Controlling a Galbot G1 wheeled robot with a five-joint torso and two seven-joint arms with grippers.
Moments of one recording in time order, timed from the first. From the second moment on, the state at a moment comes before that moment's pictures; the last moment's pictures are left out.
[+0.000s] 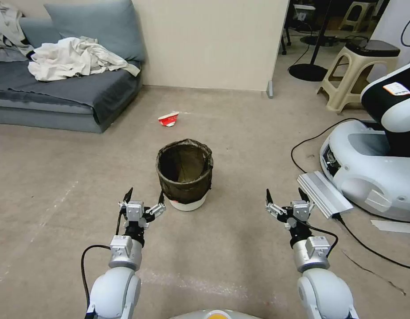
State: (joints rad) left arm 1.55 -1.50 -0.55 -2.00 0.00 0.00 0.00; right arm -1.55 1.50 0.55 2.00 0.00 0.00 0.00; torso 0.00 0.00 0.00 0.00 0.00
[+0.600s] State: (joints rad) left arm 1.56 -1.51 -0.55 -2.03 -0.02 0.02 0.00; right arm -1.56 1.50 0.56 2.03 0.02 -0.02 0.00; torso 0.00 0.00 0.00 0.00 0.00
